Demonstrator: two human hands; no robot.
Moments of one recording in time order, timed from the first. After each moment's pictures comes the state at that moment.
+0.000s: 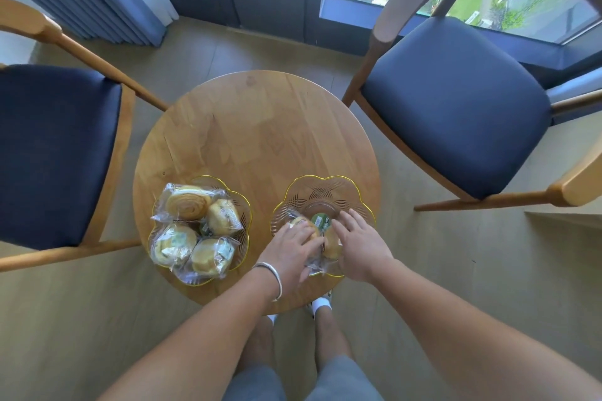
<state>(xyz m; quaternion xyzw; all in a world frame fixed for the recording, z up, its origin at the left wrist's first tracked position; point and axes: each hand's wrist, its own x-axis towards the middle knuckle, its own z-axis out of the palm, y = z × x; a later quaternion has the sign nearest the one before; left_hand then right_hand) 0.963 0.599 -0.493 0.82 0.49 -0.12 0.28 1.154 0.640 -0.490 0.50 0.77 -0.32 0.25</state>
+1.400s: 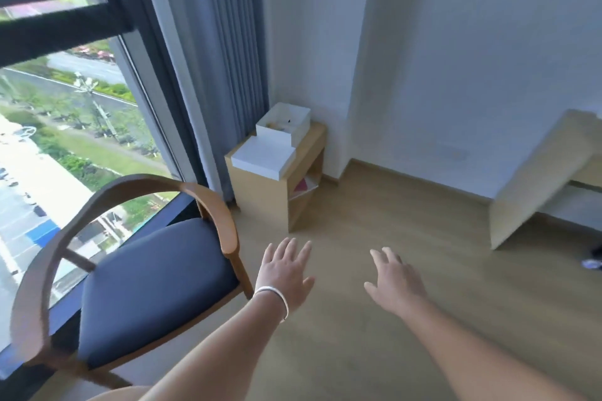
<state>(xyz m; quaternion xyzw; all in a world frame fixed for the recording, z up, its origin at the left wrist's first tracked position) 1.361 0.556 -0.254 1.00 0.04 -0.05 0.02 1.436 0.330 -0.250 0.98 0.14 -0.14 -0.03</state>
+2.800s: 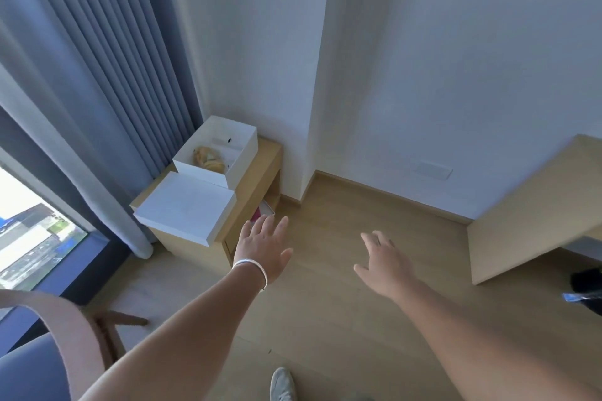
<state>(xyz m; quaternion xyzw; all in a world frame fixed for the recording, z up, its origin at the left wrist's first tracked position) 1.868 0.608 -0.297 1.00 0.02 -0.04 0.05 1.909 0.351 -0.269 0.98 0.11 -0.16 -0.04</state>
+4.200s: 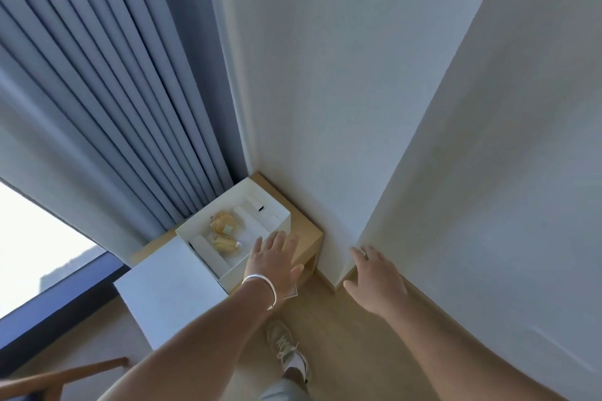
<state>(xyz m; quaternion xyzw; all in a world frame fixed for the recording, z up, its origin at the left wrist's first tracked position) 2.272 0.706 -0.321 0.97 0.22 -0.04 0.06 2.396 0.516 -0.291 0.91 0.36 -0.21 -0.01</state>
